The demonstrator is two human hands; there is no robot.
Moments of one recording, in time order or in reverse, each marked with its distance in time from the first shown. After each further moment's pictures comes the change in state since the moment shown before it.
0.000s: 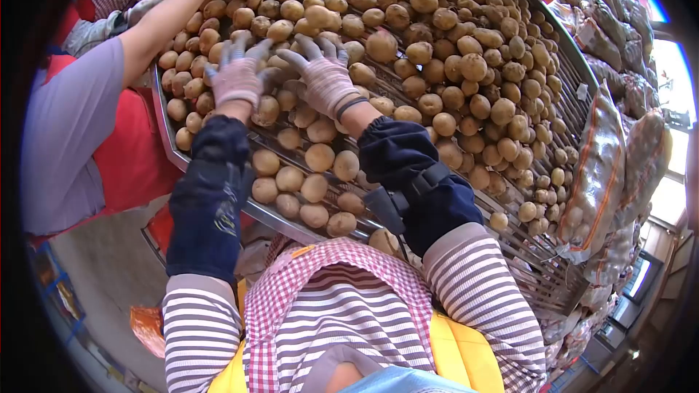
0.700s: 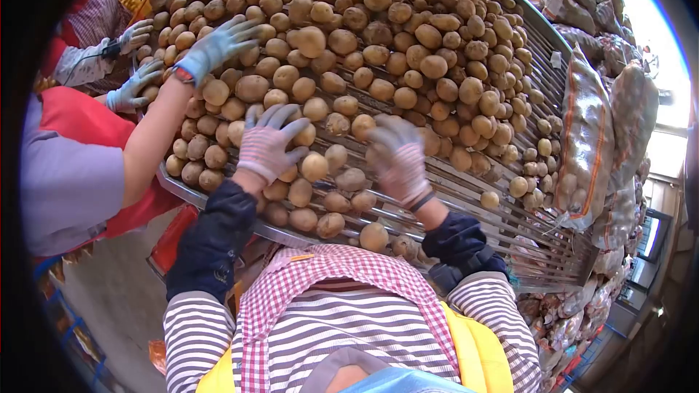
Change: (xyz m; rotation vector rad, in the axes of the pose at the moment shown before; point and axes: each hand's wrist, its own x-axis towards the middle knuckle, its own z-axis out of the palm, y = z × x) left_hand -0.096 0.064 -0.021 -0.265 -0.116 0.635; right_hand -0.198 0.018 -0.118 0.070 0.182 0.187
